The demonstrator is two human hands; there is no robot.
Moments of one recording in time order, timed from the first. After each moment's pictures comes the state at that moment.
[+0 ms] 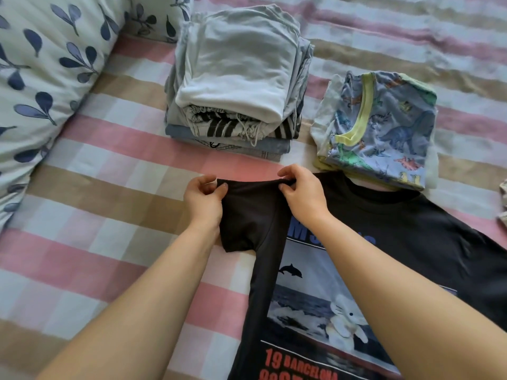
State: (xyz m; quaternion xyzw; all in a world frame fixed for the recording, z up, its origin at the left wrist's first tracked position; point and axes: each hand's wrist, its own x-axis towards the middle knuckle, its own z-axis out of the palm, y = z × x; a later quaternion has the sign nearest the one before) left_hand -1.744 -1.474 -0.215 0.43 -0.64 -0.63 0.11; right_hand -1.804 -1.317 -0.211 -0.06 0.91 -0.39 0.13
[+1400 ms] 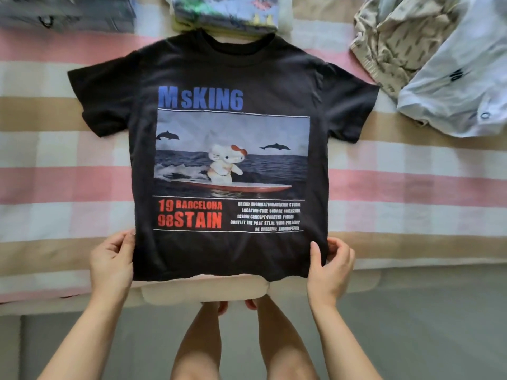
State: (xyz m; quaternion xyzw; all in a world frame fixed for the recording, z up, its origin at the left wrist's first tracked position) left_hand -1.462 -1.388 -0.217 0.35 -0.79 -0.50 -0.05; right_hand -1.431 -1.067 -0.224 0.38 0.87 -0.32 -0.05
